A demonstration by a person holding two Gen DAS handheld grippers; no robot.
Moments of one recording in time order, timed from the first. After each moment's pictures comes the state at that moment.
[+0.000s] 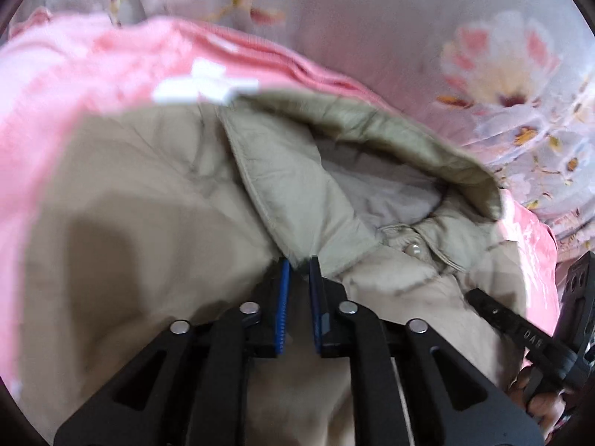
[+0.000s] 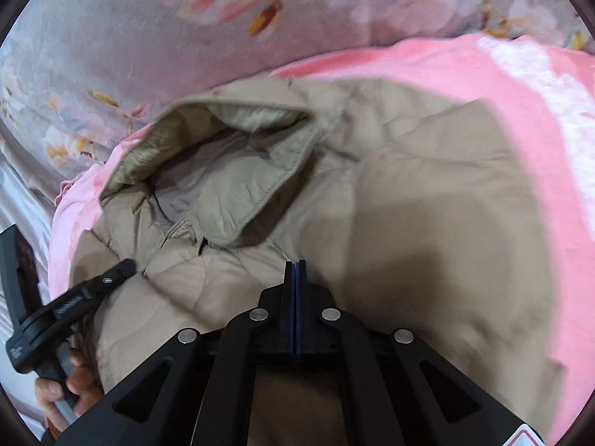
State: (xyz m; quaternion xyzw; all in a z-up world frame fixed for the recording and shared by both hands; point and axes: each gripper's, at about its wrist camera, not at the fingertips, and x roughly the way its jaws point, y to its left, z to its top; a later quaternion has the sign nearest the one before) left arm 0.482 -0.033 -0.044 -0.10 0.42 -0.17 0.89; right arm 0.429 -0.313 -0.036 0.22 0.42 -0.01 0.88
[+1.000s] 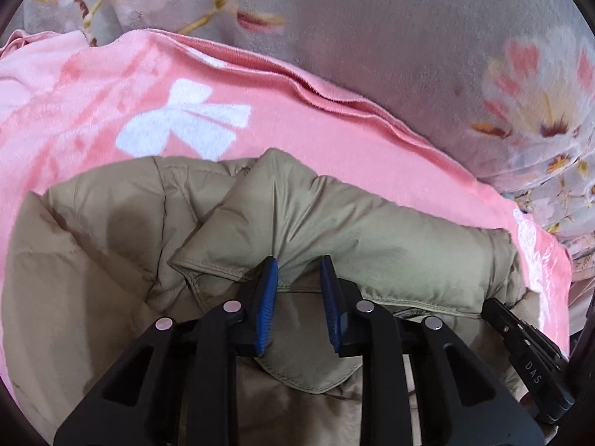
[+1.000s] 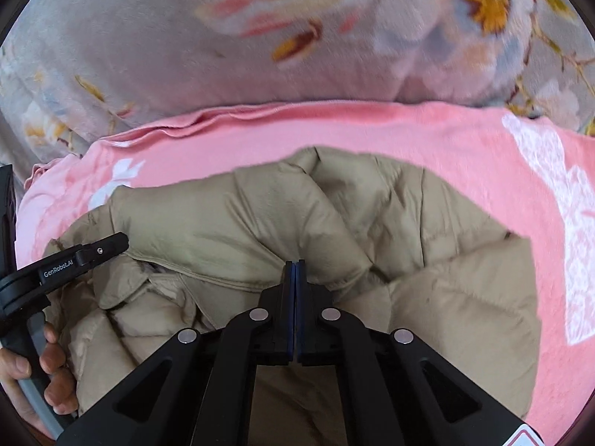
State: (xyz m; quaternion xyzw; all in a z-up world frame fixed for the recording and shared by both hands) left arm 0.553 -0.060 -0.055 -0.09 0.43 -0.14 0.89; right arm 0.491 -0.292 -0.030 0.12 0.42 -0.04 0.90
